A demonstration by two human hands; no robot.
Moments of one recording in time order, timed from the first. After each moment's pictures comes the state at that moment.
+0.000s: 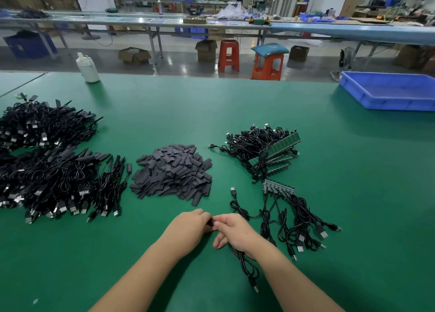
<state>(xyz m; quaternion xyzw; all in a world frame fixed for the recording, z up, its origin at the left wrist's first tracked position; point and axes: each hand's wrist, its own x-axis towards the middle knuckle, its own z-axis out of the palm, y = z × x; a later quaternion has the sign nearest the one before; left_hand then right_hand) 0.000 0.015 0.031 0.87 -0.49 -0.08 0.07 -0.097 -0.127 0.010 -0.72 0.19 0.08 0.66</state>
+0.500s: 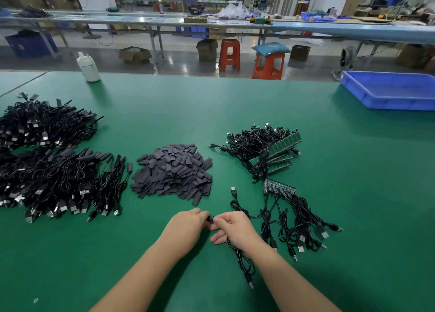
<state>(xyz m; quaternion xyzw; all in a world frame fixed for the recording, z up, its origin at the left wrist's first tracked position) 0.001 0.018 0.031 0.87 -0.48 -0.06 0.04 -0.092 -0.124 0.005 -0.68 0.25 0.03 0.69</state>
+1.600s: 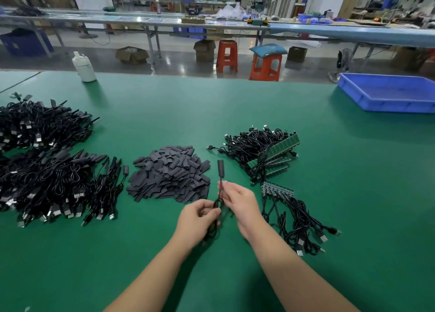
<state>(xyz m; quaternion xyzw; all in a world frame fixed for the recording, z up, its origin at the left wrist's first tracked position) -0.016 -0.013 0.044 0.74 -0.14 -0.27 0.60 -0.063 -0.141 0.062 -0.56 0.30 -0.17 0.75</state>
